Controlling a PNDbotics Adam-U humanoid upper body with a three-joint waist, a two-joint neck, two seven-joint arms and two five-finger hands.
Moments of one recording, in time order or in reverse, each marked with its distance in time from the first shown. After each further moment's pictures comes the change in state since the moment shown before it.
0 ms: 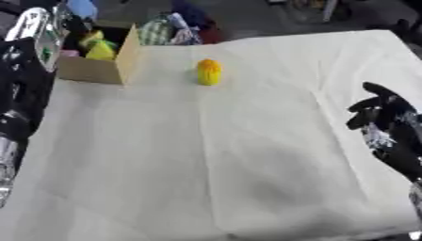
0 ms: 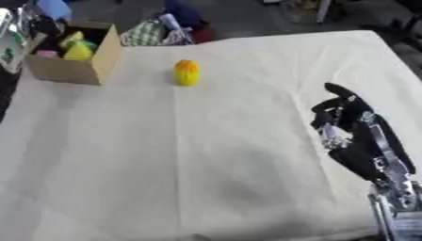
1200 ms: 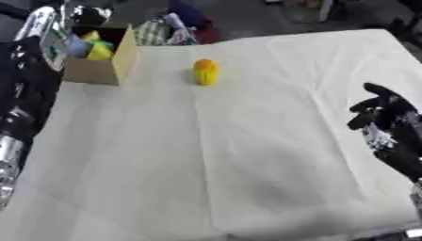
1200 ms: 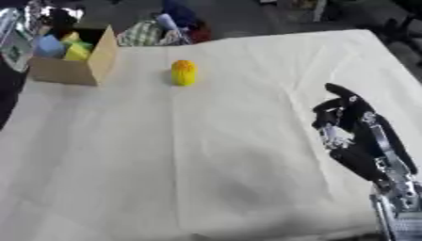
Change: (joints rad) left arm -0.069 -0.084 -0.103 -0.080 0.210 -0.314 0.033; right arm 0.000 -0.004 0.001 0.000 0.000 0.000 0.001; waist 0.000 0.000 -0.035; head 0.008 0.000
